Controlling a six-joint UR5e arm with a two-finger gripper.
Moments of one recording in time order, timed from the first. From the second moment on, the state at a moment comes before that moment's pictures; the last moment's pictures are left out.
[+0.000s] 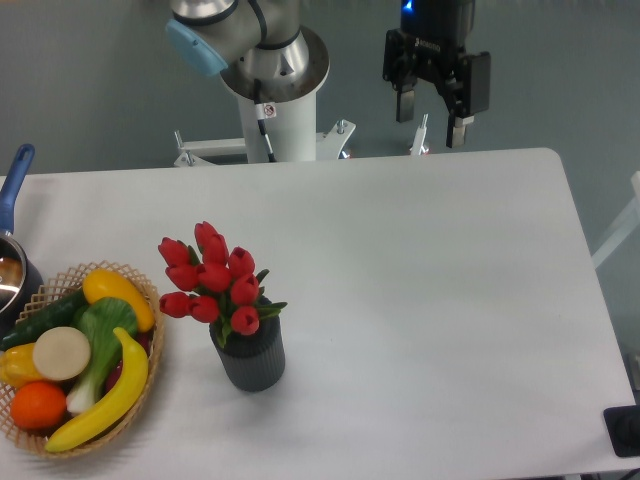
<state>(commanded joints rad) 2.80 -1.42 -1.68 -1.20 1.24 1.77</state>
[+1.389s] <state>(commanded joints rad) 2.76 -1.39 -1.83 -1.16 1.03 1.47</state>
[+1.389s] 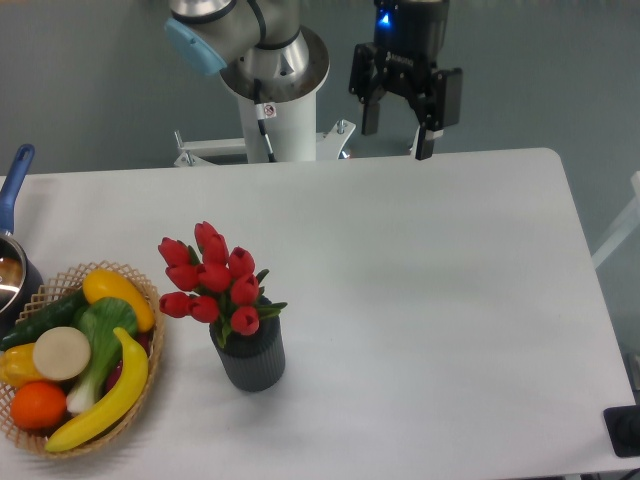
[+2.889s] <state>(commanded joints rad) 2.68 -1.60 -1.92 -0.96 0.78 1.21</state>
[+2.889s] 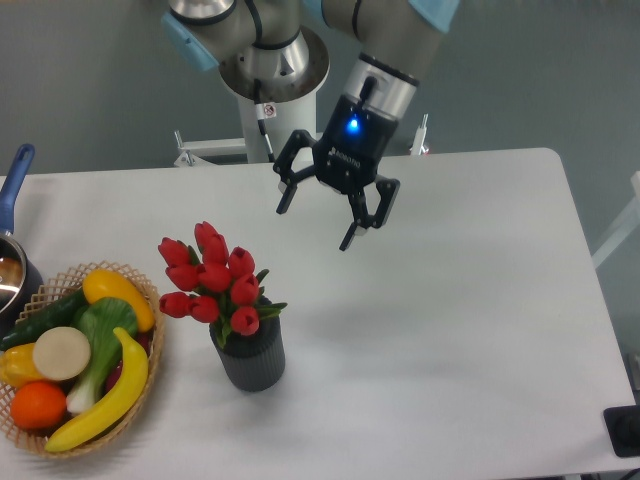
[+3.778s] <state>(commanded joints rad) 2.57 -1.72 -1.93 -0.85 0.77 1.37</state>
